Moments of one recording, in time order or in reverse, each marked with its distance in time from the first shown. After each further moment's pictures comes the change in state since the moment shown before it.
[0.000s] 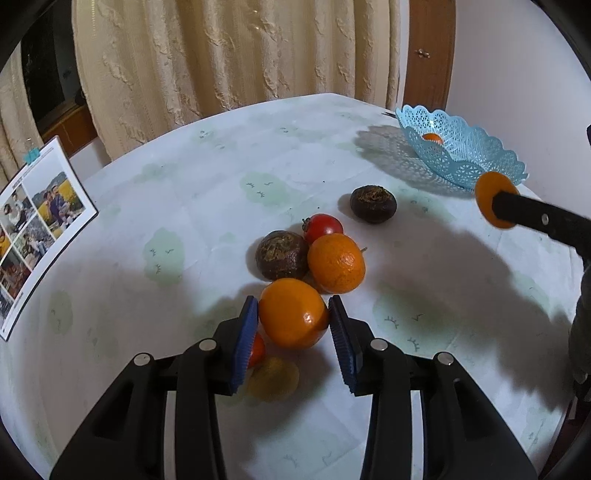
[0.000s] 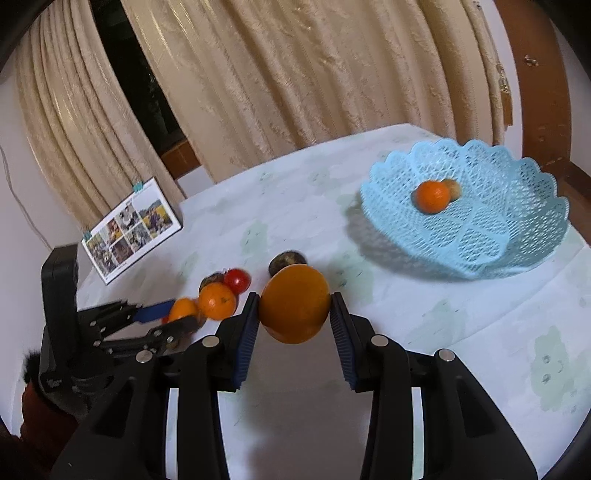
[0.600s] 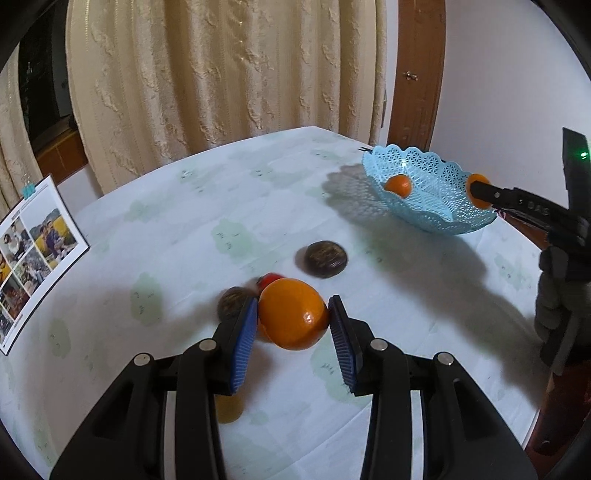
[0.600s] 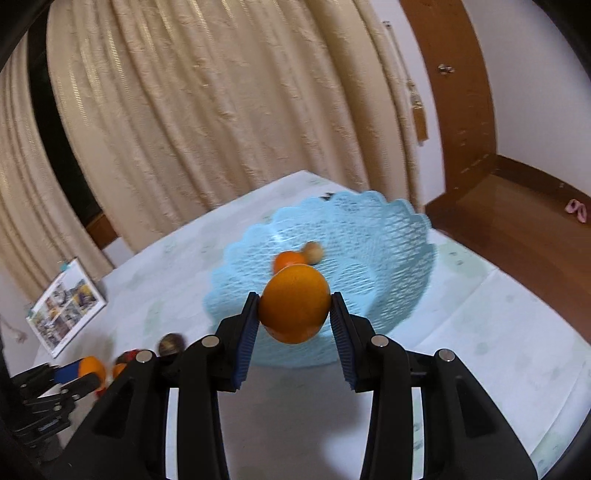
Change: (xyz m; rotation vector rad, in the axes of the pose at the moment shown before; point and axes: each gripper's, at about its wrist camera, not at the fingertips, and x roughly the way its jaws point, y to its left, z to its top) left arm -0.025 -0.034 0.034 0.002 -0.080 -0.044; right arm -0.031 -0.096 0.037 0.152 -0.172 -0.271
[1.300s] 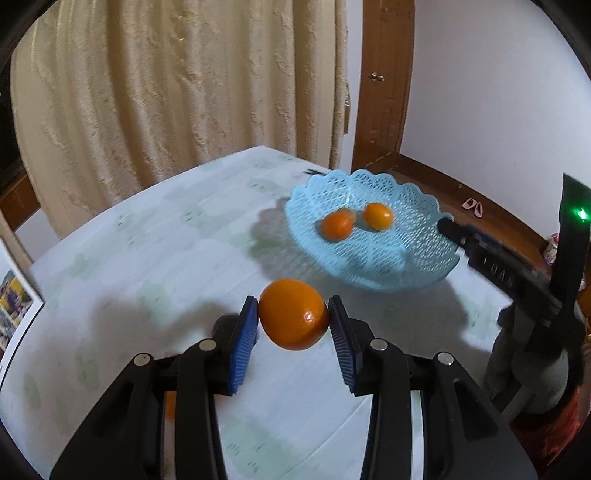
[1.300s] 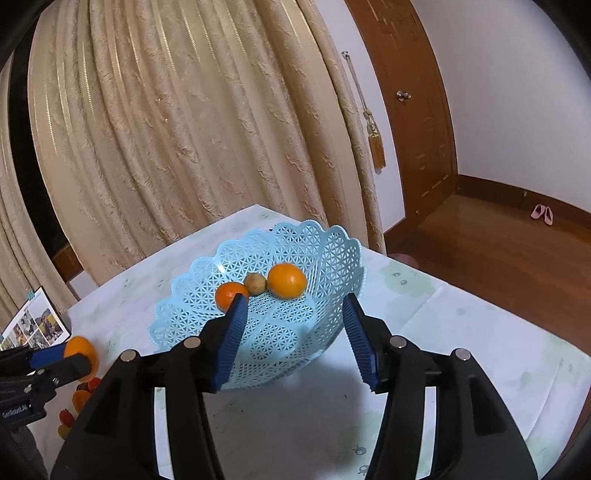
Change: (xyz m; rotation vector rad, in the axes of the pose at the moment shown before) left arm 0.032 -0.075 0.067 0.071 -0.026 -0.096; right arm -0.008 -0.031 -0.010 0.054 -0.146 -0.127
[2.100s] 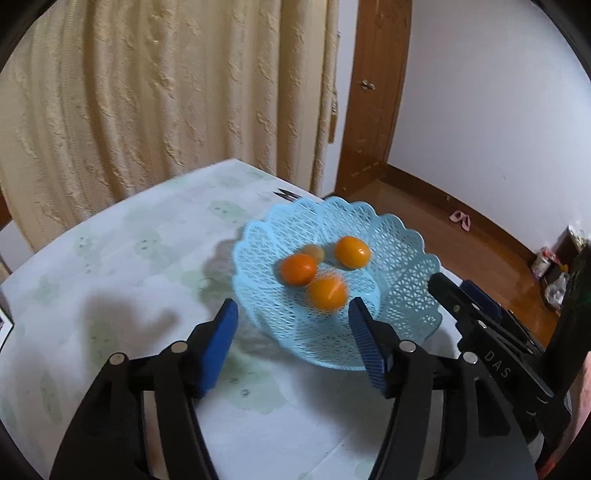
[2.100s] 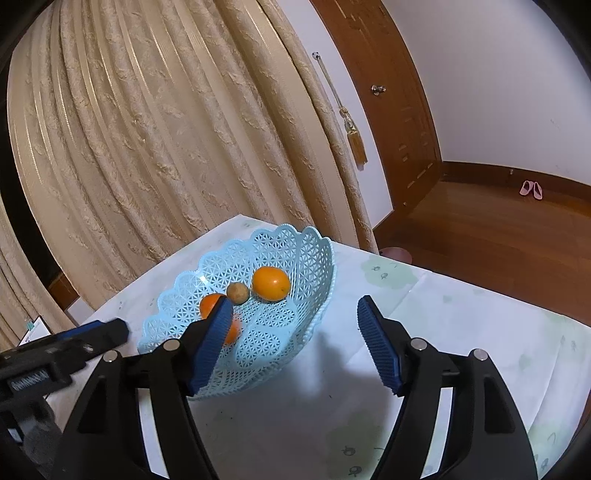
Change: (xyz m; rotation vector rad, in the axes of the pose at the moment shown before) left arm 0.033 -0.021 0.040 -0.037 -0.029 -0.050; right arm -0.002 -0.017 0.001 0.103 -0.026 -0.028
